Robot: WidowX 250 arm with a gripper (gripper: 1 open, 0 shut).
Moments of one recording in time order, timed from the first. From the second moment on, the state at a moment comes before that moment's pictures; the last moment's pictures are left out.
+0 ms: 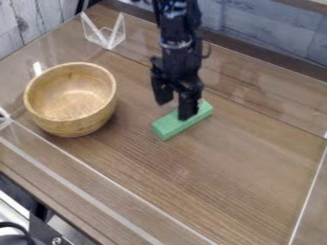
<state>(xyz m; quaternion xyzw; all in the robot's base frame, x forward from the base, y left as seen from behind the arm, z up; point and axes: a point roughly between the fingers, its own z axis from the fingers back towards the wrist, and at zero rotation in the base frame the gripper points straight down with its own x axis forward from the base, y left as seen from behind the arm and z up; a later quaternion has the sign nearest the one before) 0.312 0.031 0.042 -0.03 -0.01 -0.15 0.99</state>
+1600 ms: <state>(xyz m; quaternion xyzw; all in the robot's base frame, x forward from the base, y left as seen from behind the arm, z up) 0.305 0.017 0.021 -0.04 -0.01 -0.03 1.00</state>
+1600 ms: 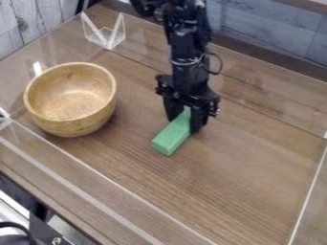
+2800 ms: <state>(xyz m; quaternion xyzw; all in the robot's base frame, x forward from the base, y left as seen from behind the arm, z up) 0.320 0.050 0.074 -0.06 -0.02 -0.03 1.00</state>
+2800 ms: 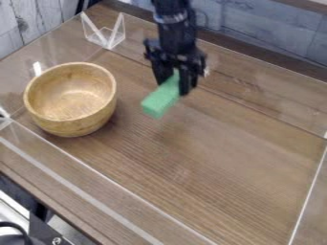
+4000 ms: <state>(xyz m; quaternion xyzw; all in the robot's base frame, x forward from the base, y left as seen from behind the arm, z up) 0.289 0.067 0.105 -0.05 -0.05 -0.02 1.00</state>
